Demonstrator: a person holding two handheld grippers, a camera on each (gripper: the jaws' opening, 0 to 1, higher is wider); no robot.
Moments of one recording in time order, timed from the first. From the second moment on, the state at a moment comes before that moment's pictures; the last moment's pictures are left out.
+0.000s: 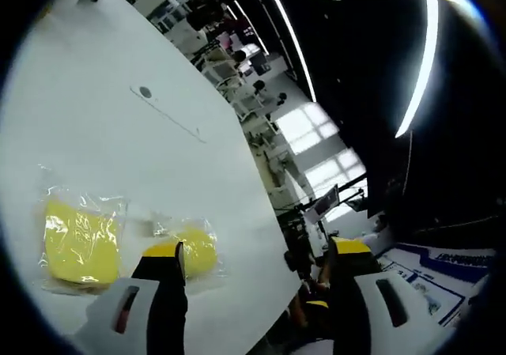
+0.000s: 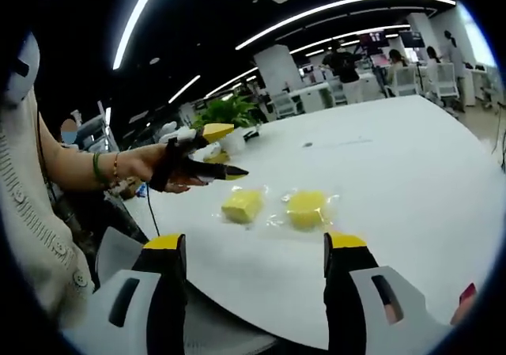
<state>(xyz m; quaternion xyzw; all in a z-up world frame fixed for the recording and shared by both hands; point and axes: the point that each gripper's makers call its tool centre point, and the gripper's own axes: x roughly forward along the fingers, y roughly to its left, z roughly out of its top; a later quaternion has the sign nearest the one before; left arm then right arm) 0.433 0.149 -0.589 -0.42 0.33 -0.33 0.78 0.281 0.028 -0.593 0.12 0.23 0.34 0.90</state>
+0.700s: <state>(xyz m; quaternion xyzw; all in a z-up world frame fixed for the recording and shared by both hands) 0.473 0.143 -0.683 -0.48 0.41 -0.18 0.76 0.280 0.003 -0.605 0.14 0.24 0.31 0.91</state>
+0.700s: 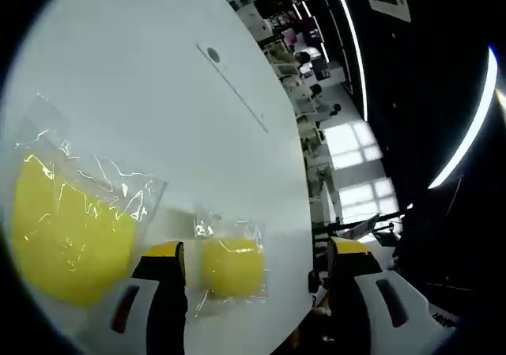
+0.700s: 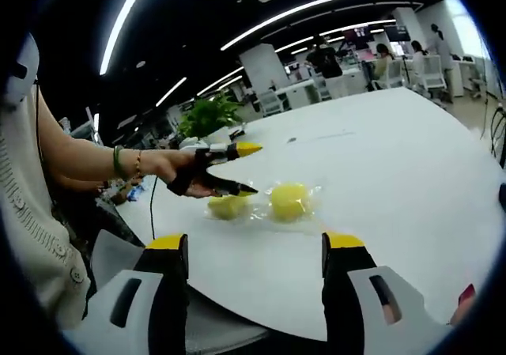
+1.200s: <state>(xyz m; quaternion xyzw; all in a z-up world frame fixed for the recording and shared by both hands) 0.487 0.115 -0.712 -0.47 0.44 -0.16 0.75 0.278 -0.004 -0.614 0.14 0.25 0.29 0.91</state>
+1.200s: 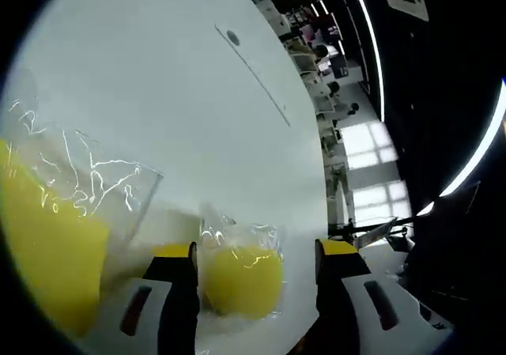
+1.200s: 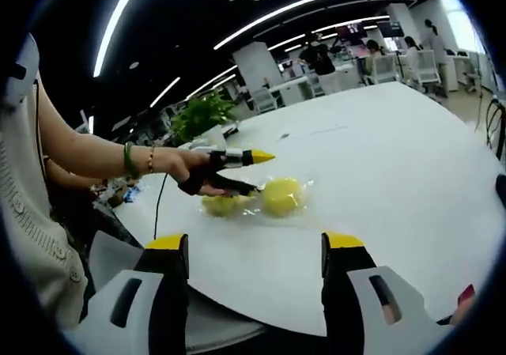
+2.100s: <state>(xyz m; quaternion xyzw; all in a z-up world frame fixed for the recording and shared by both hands) 0.491 0.081 -0.733 -0.38 0.49 -0.25 0.75 0.280 -0.008 -0.625 0.15 0.27 0.29 0.91</state>
